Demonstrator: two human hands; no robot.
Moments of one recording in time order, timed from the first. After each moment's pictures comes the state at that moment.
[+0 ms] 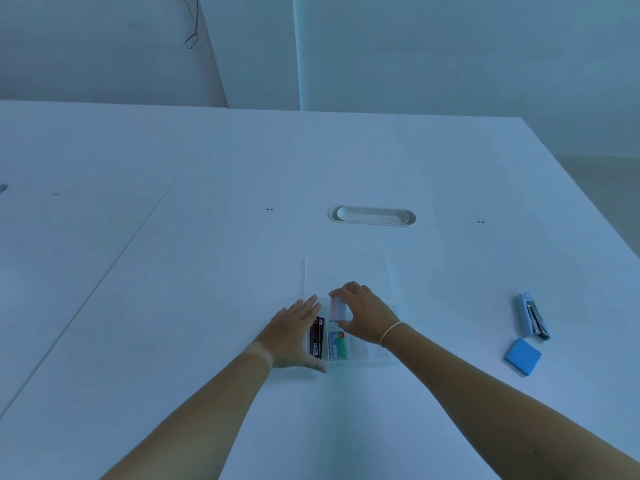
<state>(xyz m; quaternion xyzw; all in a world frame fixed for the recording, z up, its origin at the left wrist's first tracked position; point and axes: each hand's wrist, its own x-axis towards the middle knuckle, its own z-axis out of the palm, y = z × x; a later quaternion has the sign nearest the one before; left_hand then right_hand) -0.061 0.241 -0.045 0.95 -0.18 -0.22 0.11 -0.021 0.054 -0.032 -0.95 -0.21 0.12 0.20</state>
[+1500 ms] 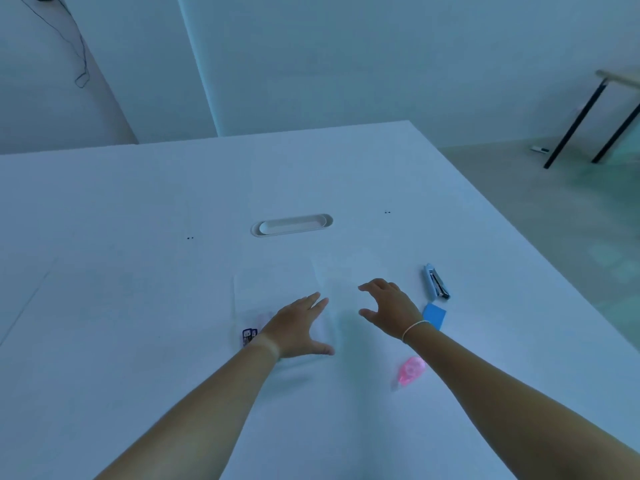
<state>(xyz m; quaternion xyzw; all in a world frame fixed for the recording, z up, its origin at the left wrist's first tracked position) -0.052 0.119 -0.003 0.93 -0.28 -0.21 0.13 -0.072 -0.096 -0.012 -0.98 0.00 0.04 0.20</state>
